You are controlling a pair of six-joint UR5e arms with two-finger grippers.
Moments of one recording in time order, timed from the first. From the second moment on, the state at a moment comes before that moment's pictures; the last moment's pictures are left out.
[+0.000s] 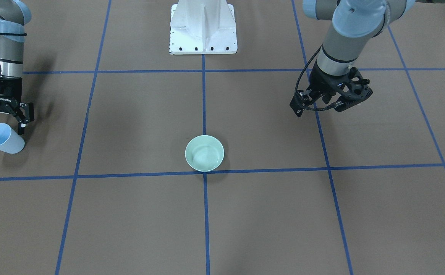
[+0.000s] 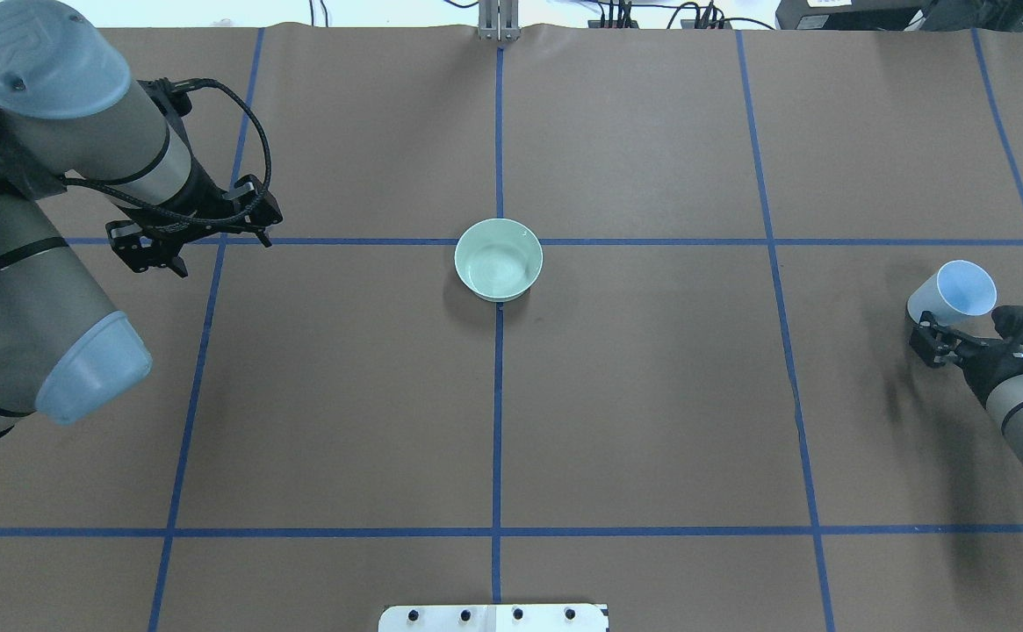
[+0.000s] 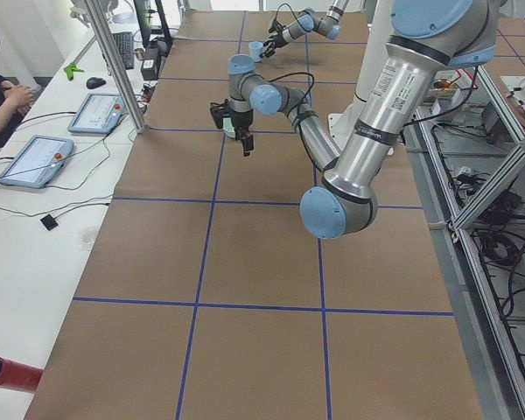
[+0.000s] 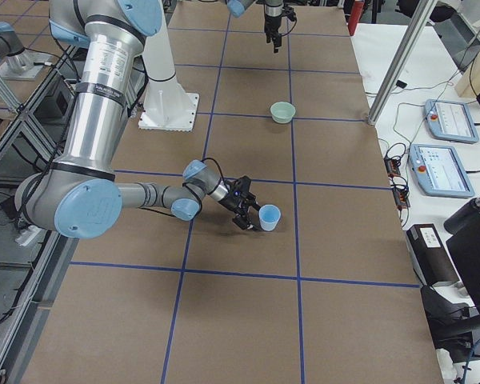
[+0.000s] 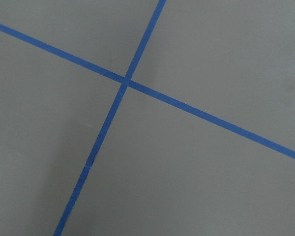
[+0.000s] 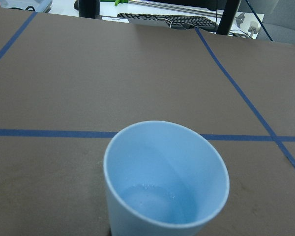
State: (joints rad) left arm -0.82 -2.04 -1.94 -1.34 -2.04 -1.35; right arm 0.45 -1.87 1.67 -0.60 0.95 1.29
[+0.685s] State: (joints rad) left arm -0.82 -2.04 -1.94 -1.34 -2.04 -1.35; right arm 0.51 -1.81 1.61 -0.56 0.95 1.23
